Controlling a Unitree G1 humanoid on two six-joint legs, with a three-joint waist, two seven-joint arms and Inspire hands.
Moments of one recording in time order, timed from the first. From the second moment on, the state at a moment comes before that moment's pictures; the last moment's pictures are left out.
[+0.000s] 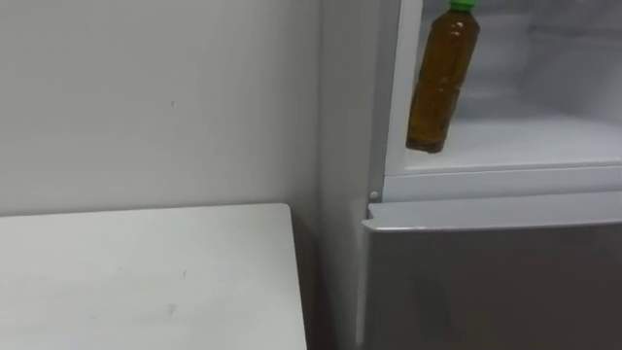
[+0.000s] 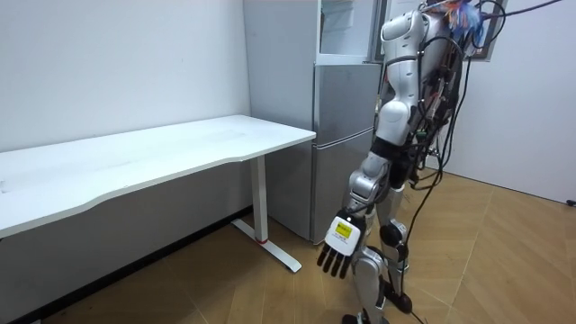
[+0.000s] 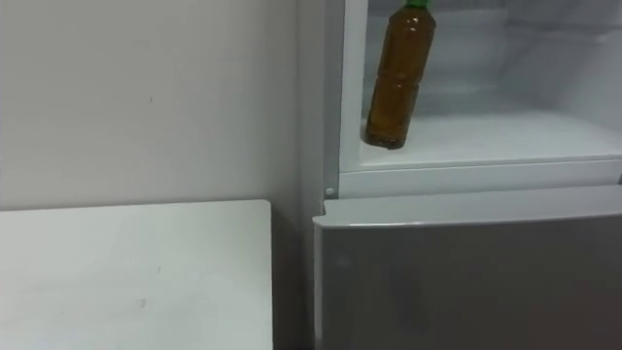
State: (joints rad) left arm 0.39 0.20 0.22 1.06 -0.01 0.06 0.06; right arm 0.21 -0.29 -0.39 1.04 1.14 0.04 -0.04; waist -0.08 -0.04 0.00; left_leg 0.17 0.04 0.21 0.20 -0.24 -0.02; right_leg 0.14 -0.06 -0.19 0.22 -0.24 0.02
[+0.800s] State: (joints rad) left arm 0.44 0.23 0.35 0.92 -0.01 0.06 0.06; right arm -0.07 -0.70 -0.73 0.72 1.29 -0.05 -0.50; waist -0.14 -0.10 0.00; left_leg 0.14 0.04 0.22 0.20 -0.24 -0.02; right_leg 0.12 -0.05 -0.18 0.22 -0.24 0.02
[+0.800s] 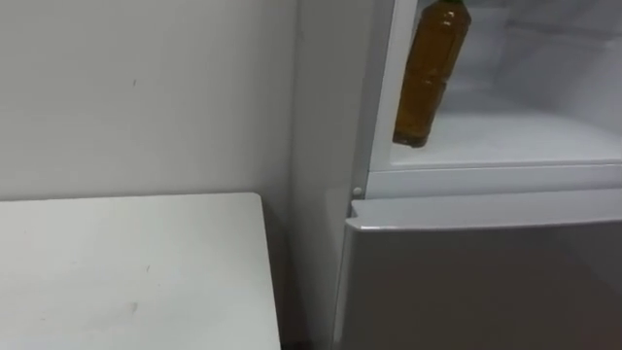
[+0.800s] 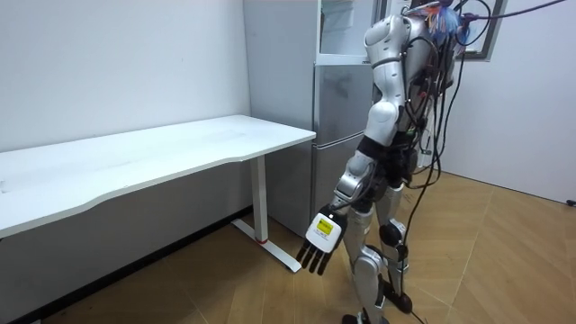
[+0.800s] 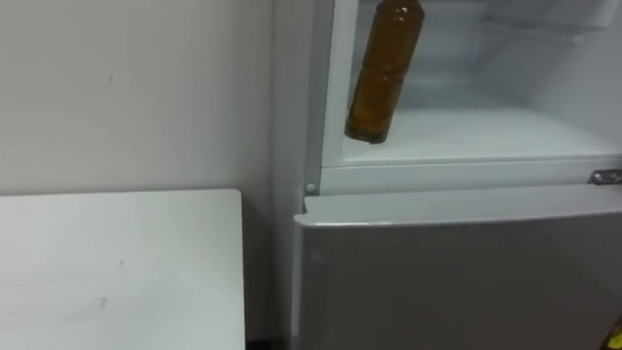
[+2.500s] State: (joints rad) left arm 0.45 0.24 0.35 0.96 0.04 -0.01 0.02; right arm -0.04 -0.73 -0.69 0.18 1.18 -0.08 -0.80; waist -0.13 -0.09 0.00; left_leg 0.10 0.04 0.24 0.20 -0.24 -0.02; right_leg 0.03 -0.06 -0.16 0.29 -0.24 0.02
